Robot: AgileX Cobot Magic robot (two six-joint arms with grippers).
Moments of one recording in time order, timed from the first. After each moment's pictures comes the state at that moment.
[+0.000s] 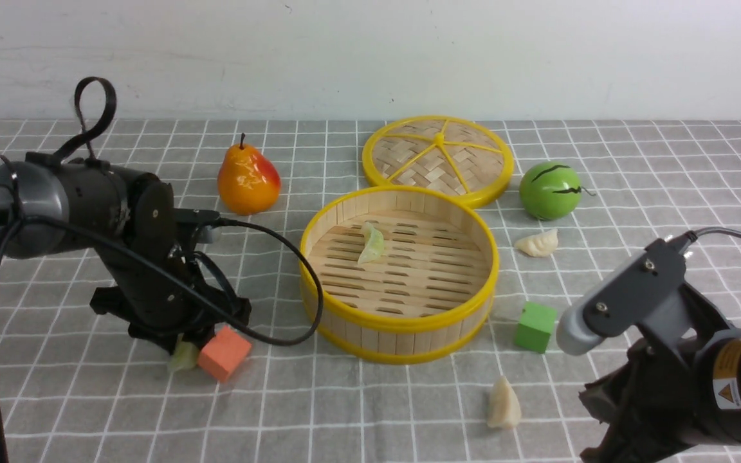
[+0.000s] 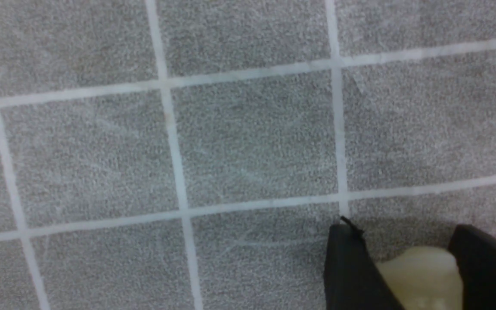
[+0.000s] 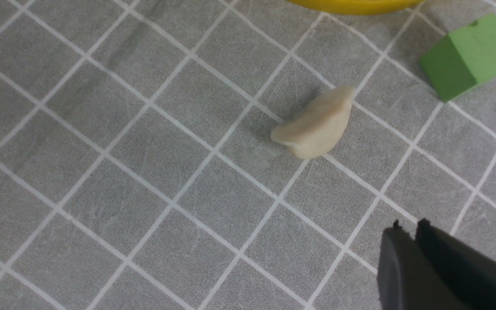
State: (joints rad) right arm 0.57 1.19 -0.69 -0.05 0.48 -0.01; left arm -0.23 1.93 -1.23 0.05 0.68 -0.19
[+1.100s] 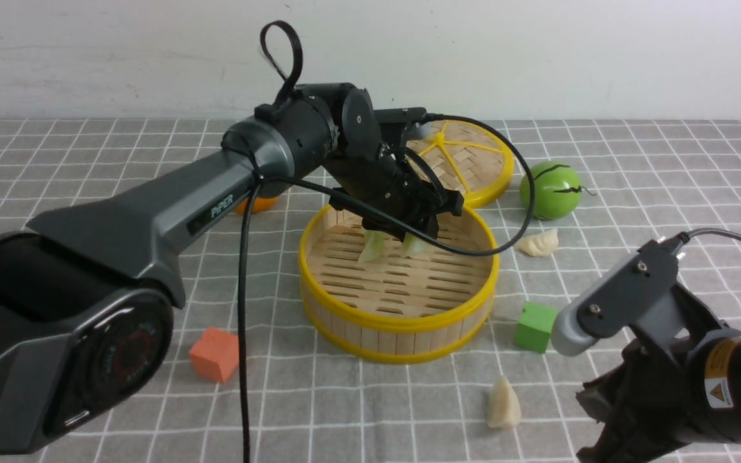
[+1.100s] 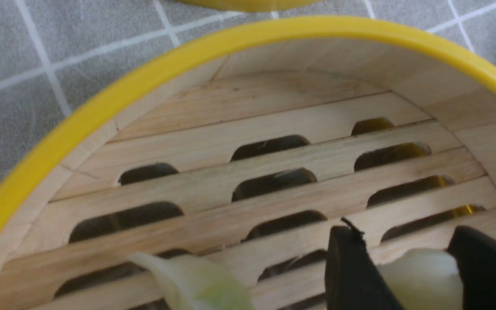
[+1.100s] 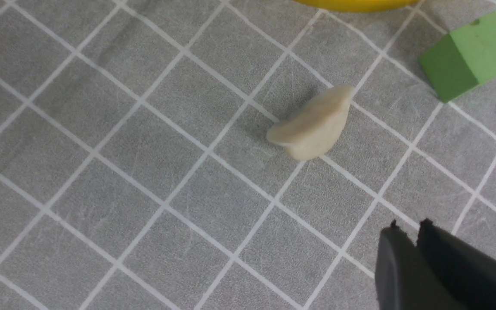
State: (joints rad) right arm 0.57 1.22 -0.69 -0.07 0.47 -0.01; left arm -0.50 2.39 -2.19 -0.27 0.81 -0.06
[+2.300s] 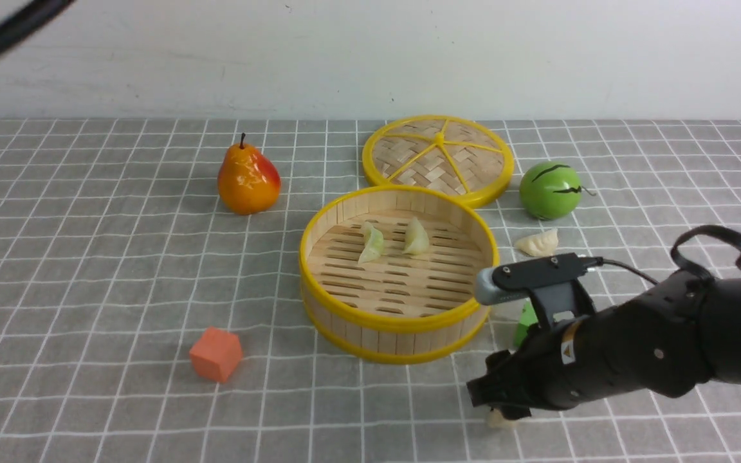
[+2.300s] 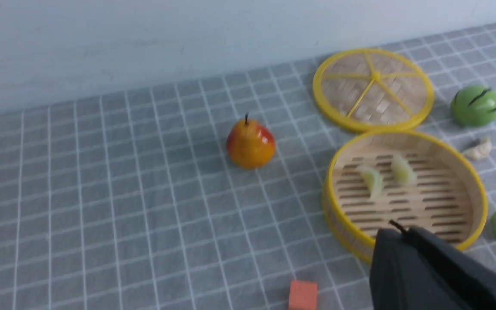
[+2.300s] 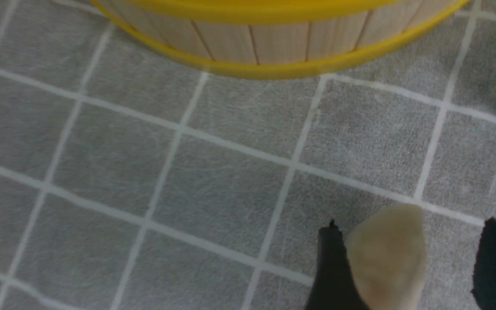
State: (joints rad) right arm 0.52 1.71 -0.85 0.05 0.23 0.25; left arm -0.49 1.09 -1.69 0.26 1.23 -0.22
